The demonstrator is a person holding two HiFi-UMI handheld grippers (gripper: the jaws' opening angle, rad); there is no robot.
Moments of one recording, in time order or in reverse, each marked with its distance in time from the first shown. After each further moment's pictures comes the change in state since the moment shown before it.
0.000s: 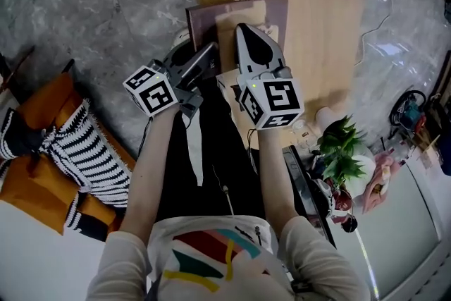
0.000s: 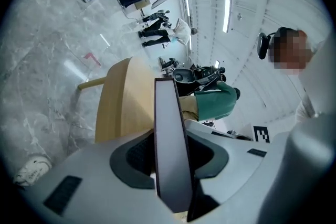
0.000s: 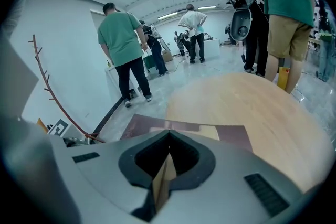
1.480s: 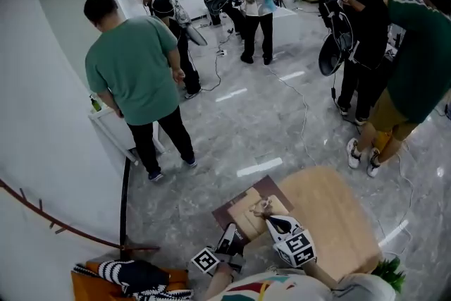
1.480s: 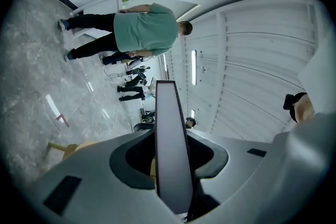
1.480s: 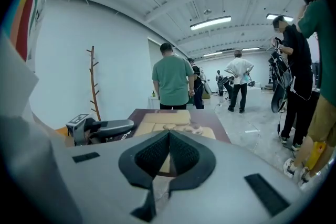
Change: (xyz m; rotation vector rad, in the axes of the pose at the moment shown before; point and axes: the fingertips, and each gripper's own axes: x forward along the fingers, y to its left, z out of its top) left arm -0.208 -0.294 0.192 0.115 -0.624 -0.207; right arm -0.208 0.215 0.239 -0.388 -0.370 0.293
